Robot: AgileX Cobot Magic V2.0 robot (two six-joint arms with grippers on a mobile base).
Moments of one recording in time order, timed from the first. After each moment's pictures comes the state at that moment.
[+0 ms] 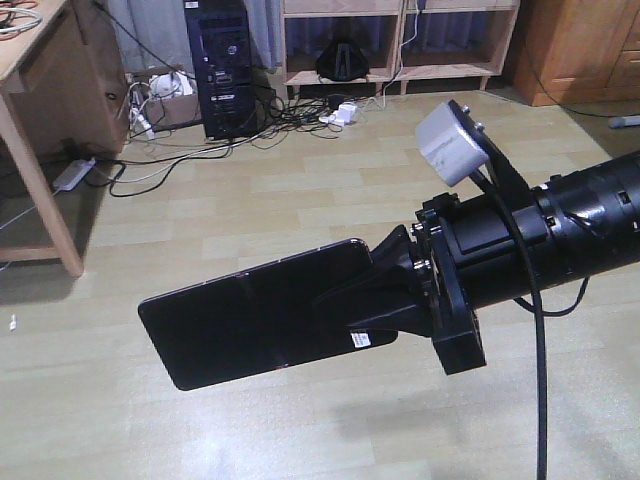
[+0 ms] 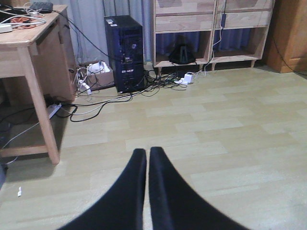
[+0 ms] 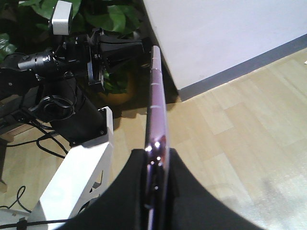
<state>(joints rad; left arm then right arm) 0.01 -0.02 0.03 -0.14 0.28 0.14 0.31 1.36 -1.07 1.15 1.21 -1.20</state>
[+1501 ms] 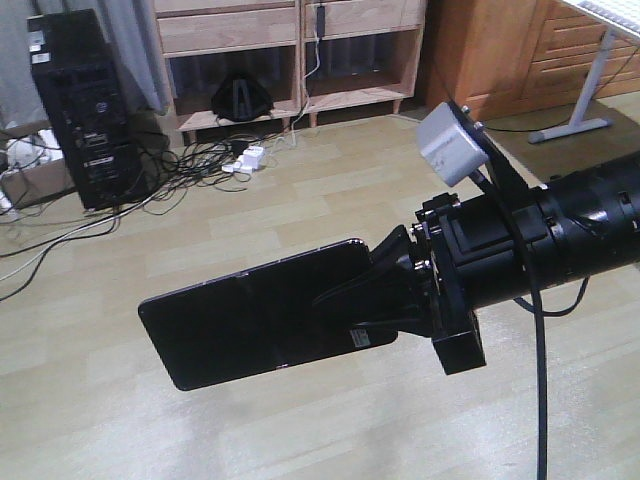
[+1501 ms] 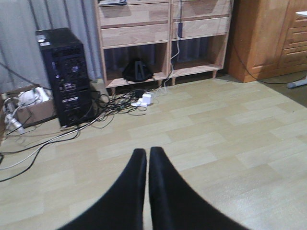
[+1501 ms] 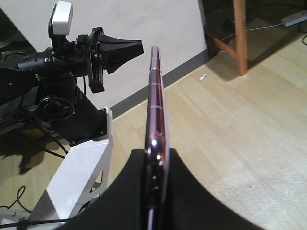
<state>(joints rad) 0.01 -0.02 0.03 -0.14 0.28 0.14 0.31 1.36 -1.07 1.15 1.21 -1.20</state>
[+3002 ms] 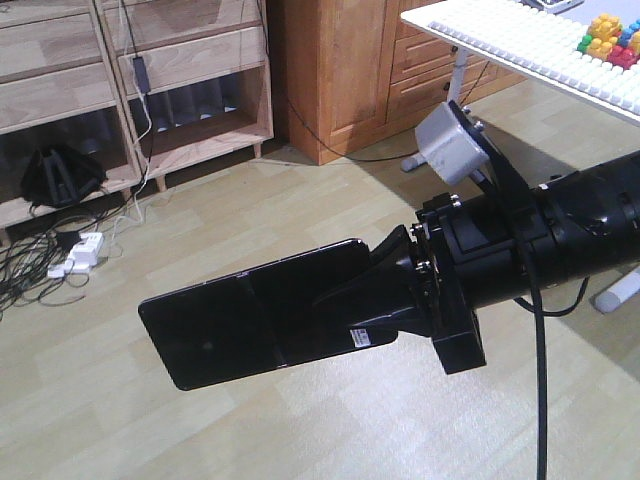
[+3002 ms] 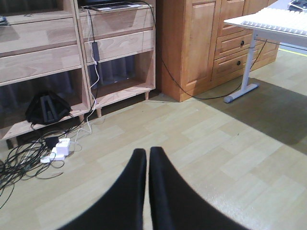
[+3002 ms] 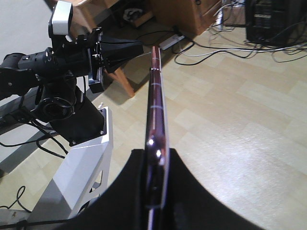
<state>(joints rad) 0.01 -0.02 0.03 -0.14 0.28 0.14 0.31 1.36 -1.07 1.15 1.21 -1.20</state>
